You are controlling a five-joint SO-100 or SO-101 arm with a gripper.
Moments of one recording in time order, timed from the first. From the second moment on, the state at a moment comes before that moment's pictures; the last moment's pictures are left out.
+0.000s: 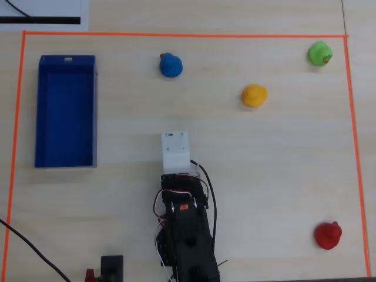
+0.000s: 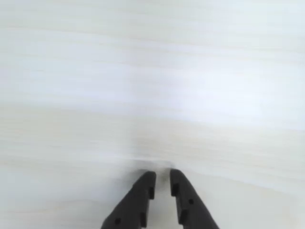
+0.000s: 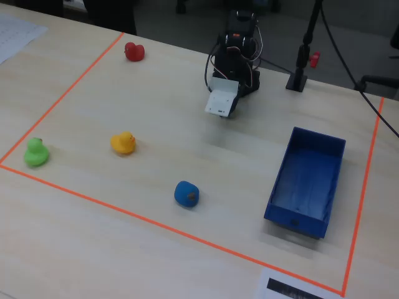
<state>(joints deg) -5.3 189.7 178.2 75.3 -82.2</state>
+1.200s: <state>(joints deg) 4.0 184.4 168.1 68.6 -86.7</state>
